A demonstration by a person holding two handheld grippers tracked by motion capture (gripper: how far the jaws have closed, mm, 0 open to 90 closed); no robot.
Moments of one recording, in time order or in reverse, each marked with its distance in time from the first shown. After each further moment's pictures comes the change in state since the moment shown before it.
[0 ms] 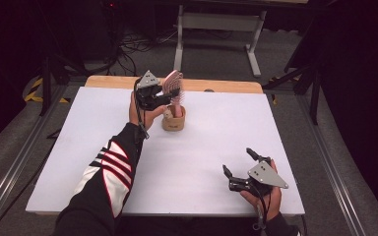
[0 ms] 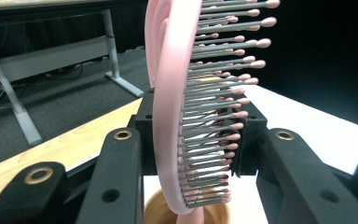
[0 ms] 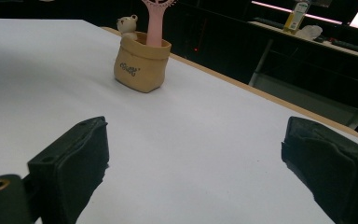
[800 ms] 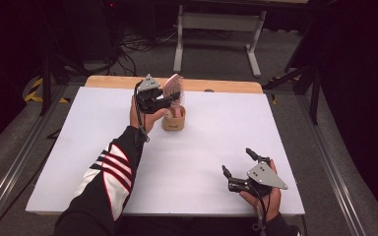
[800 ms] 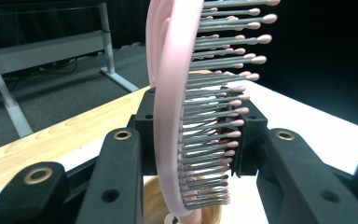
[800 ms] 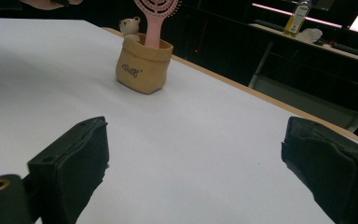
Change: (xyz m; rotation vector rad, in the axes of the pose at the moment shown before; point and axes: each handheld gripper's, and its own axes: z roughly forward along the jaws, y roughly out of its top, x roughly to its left) left arm -0.002 -0.010 0.001 0.006 -0.019 -0.029; right arm 0.002 0.002 -0.001 -0.004 0.001 -0.010
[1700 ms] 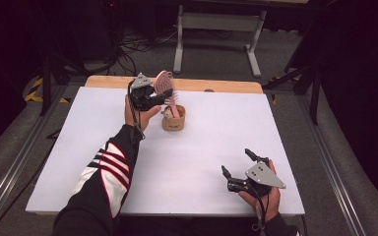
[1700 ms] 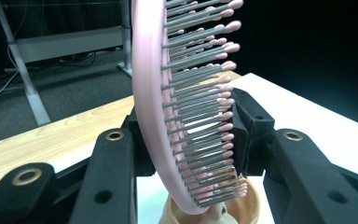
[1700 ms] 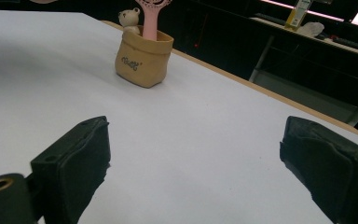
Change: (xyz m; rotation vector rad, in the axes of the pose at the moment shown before) left arm 0.023 -0.006 -0.004 0.000 0.078 -0.051; right arm 0.002 -0.002 0.002 0.024 -0.004 -0.003
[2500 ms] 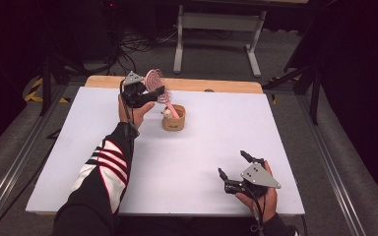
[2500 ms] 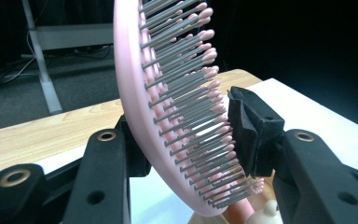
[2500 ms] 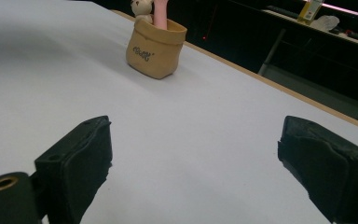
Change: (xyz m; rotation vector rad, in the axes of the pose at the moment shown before) left arm 0.028 -0.007 -0.003 0.002 0.055 -0.070; right arm 0.007 -0.001 0.004 0.033 0.032 -0.019
